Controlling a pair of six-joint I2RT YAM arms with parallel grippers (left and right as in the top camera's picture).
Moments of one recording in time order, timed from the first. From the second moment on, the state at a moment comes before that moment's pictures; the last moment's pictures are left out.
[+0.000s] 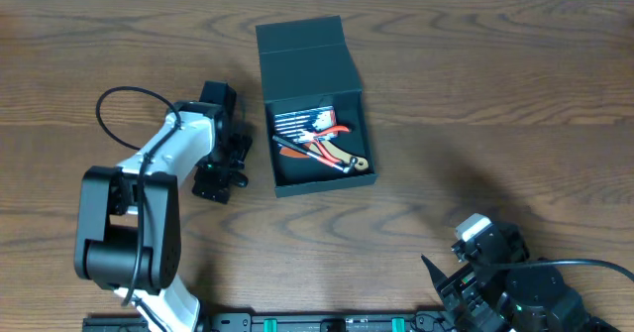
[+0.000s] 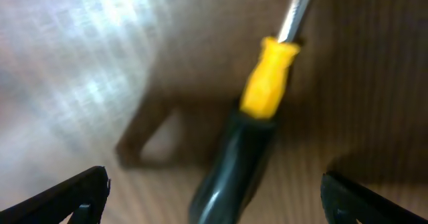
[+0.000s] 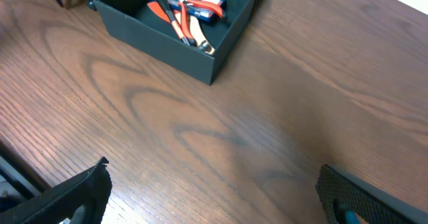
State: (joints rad) left arm -0.14 1.85 1.10 -0.84 0.06 -1.39; right arm 0.74 0.32 0.79 -1.15 0.17 0.02
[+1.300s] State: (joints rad) left arm -0.20 1.45 1.10 -0.84 0.09 -1.35; right arm 0.74 0.32 0.79 -1.15 0.17 0.02
